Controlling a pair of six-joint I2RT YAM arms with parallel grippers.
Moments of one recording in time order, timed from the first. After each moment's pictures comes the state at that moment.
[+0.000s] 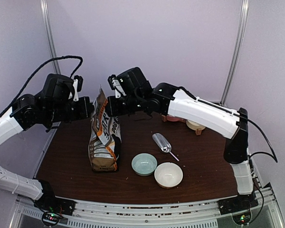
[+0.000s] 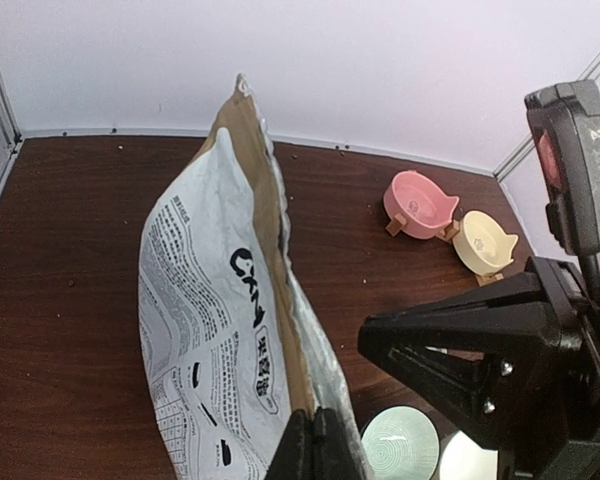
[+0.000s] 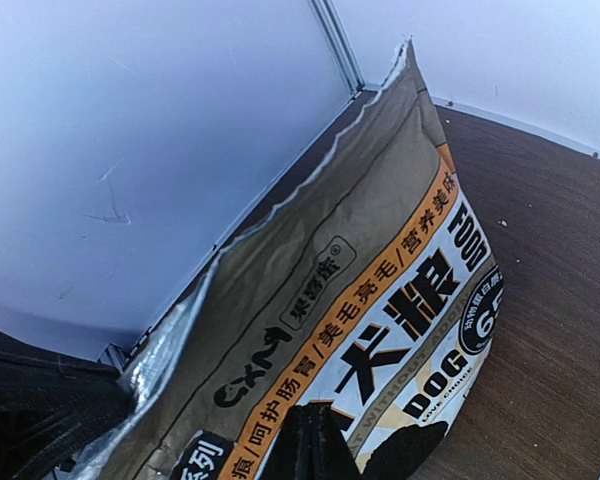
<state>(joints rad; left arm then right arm) -0.86 1.12 1.28 -0.73 -0.40 -0.63 1.07 2.16 2.27 -0.58 0.07 0.49</state>
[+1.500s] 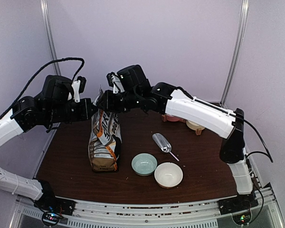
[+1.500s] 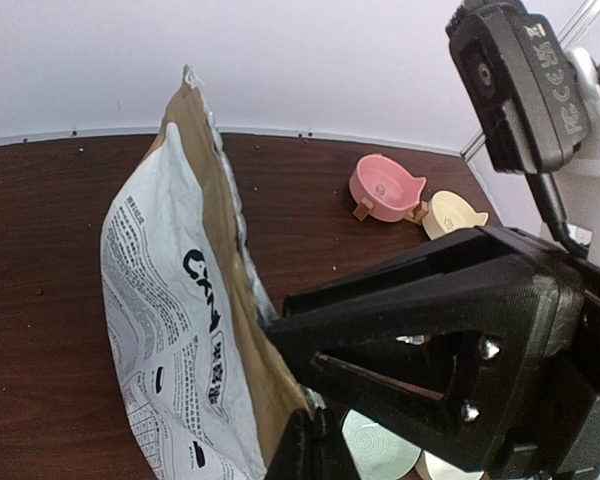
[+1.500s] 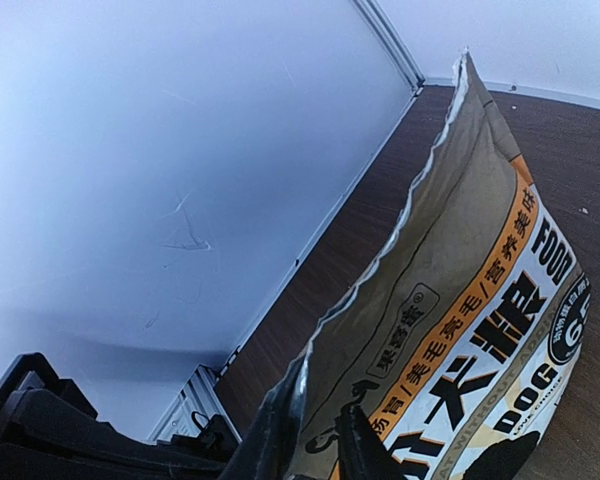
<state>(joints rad) -0.85 1.11 1.25 -0.67 -0.27 -0.59 1.05 2.20 2.32 -0.50 -0.09 0.67</state>
